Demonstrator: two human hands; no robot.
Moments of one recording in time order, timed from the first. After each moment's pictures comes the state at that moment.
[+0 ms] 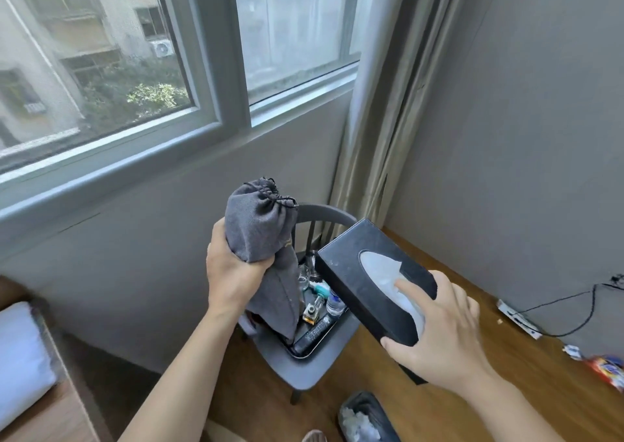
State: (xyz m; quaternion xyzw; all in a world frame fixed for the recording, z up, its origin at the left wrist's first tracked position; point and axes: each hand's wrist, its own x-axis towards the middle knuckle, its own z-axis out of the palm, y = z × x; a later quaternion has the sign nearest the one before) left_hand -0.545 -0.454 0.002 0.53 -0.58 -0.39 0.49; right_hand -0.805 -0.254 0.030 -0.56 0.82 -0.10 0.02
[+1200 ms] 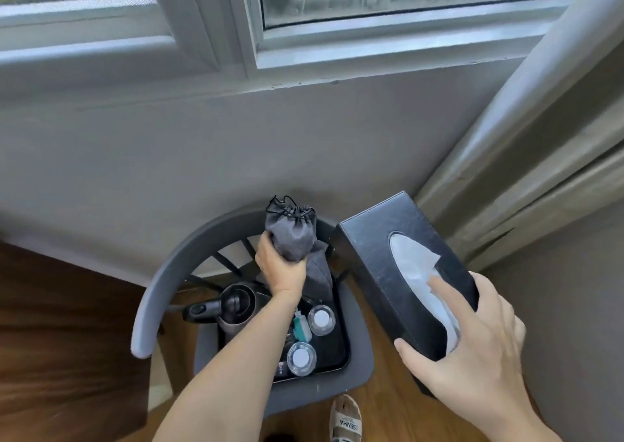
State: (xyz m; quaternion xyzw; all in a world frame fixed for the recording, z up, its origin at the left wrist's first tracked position) left_hand -0.802 -0.666 -0.268 0.80 -0.25 -0.24 0.49; right_hand -1.061 -0.591 -0.086 -0.72 0.66 -0.13 0.15
